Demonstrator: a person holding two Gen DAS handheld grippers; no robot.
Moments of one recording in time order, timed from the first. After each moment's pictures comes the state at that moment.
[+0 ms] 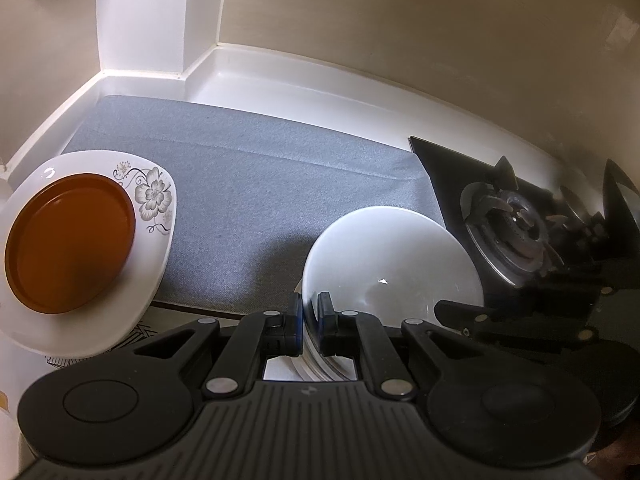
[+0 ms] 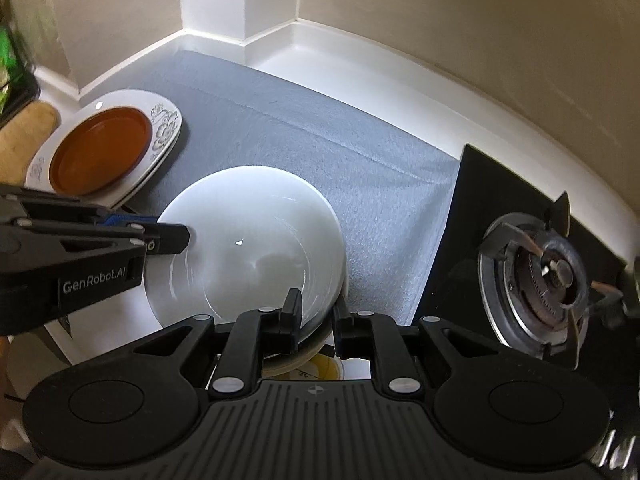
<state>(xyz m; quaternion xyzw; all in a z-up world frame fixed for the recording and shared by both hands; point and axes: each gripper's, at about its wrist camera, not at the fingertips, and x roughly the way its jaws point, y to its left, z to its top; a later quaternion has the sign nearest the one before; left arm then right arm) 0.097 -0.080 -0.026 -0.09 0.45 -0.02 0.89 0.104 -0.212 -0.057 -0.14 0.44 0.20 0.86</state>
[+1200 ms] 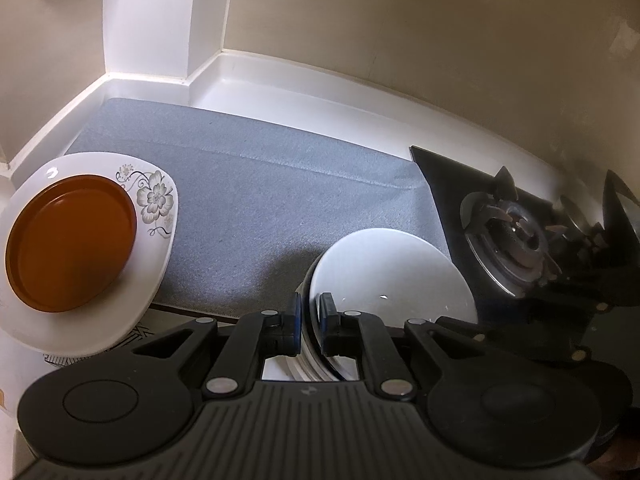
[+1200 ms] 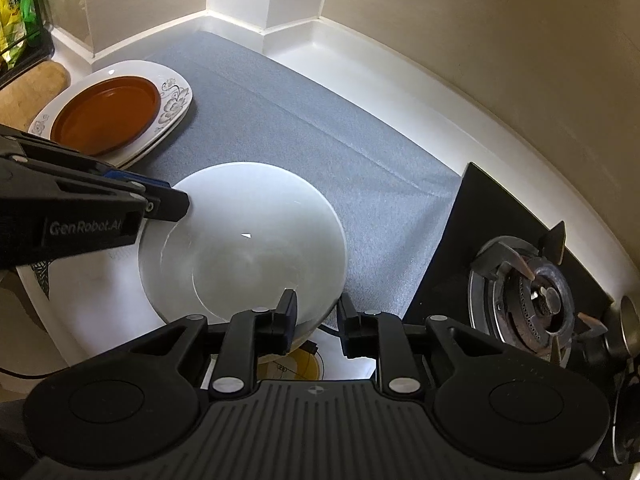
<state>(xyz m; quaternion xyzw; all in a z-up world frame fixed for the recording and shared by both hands) 0.094 -0.078 -0.026 -0.10 0.44 -0.01 0.89 0.097 -0.210 -0.061 -0.18 0.42 0.21 0.86</state>
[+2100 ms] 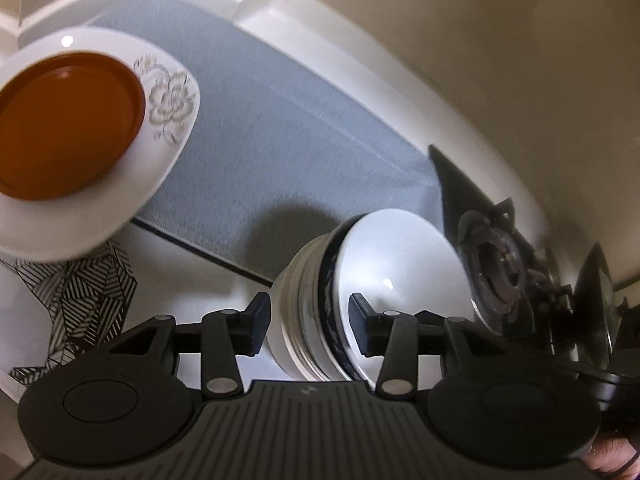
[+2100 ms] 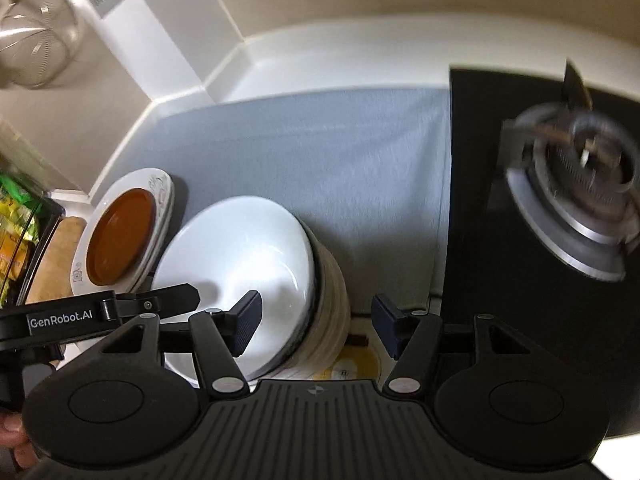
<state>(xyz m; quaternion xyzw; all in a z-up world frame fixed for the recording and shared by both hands) 0.104 -0.047 -0.060 -0.27 0.49 0.00 0.83 0.135 -0.277 -0.091 0.13 0.49 0.21 0.83</state>
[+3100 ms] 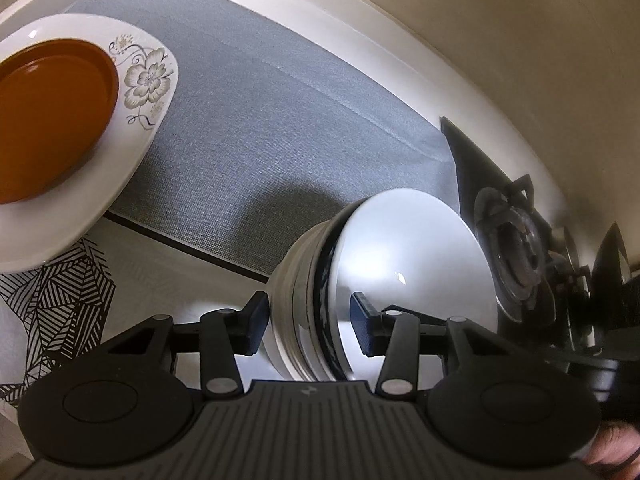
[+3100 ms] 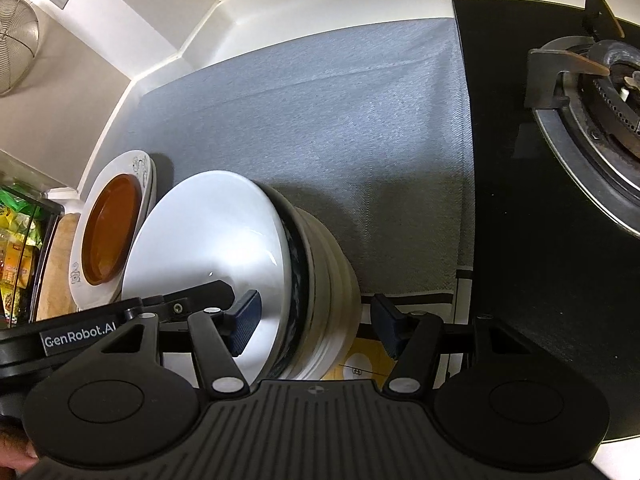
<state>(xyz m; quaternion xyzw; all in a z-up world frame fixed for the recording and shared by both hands) 0.124 -0.062 -0.075 -0.24 0.52 -0.01 0.82 0.157 -0.265 -0.122 0.16 0.55 0.23 0.79</state>
